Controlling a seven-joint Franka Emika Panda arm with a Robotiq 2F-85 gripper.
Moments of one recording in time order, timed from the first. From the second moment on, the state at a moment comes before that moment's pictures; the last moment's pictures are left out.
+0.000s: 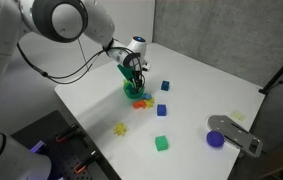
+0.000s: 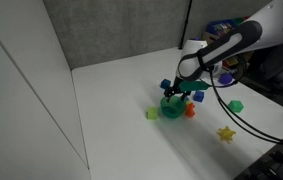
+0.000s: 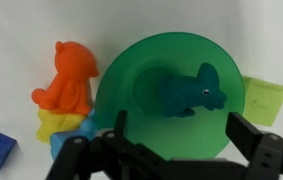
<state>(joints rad) 0.11 0.82 0.05 -1.69 0.15 2.49 0.29</state>
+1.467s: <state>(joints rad) 0.14 1.07 0.06 -1.46 0.23 2.49 0.40</state>
